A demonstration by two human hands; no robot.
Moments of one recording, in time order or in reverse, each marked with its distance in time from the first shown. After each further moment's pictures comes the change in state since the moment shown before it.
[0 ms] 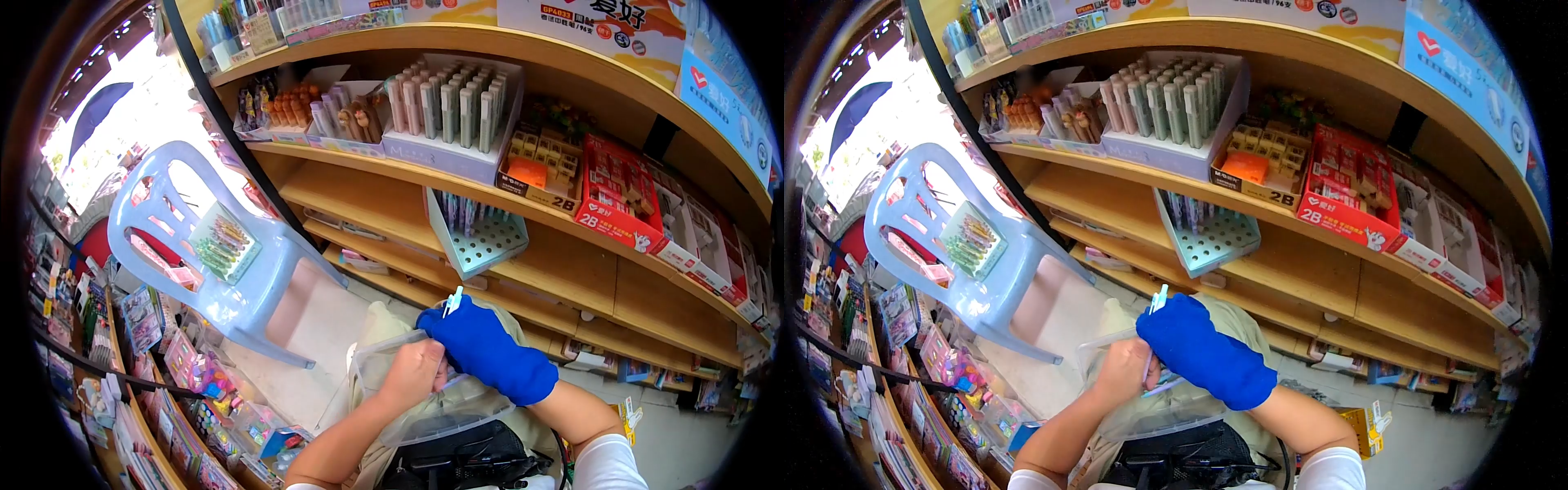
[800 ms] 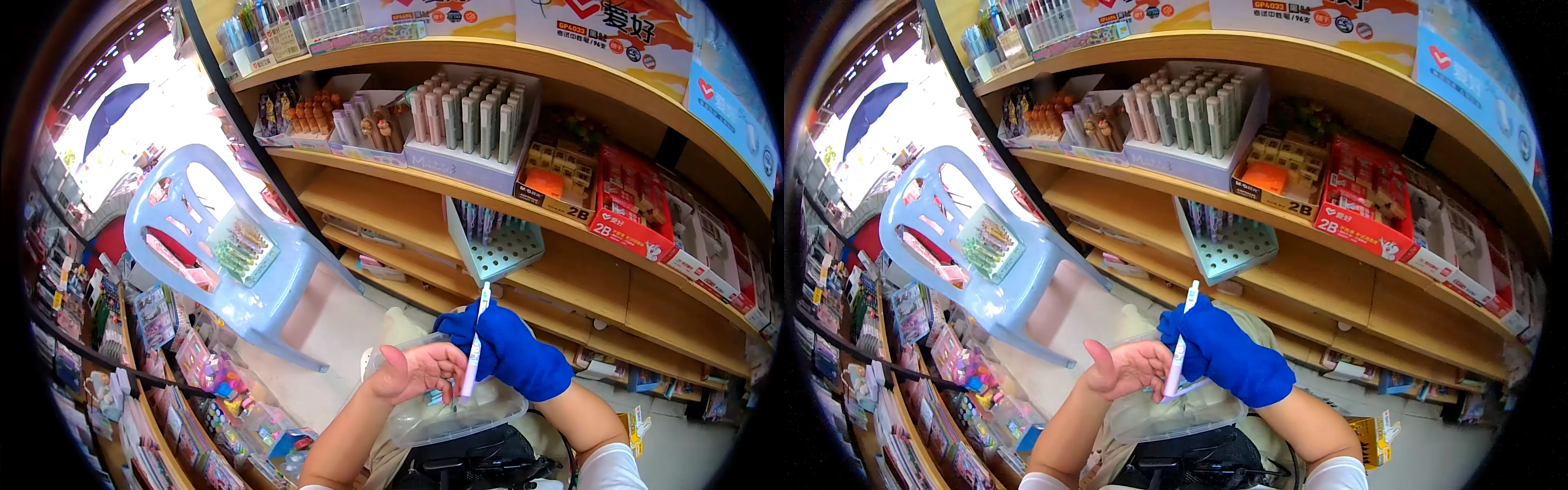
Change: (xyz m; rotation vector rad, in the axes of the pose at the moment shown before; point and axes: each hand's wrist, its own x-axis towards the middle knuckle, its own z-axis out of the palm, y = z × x) left_hand 0.002 -0.005 -0.034 -0.769 -0.623 0.035; right_hand -0.002 -0.019 -0.015 1.388 0.065 0.660
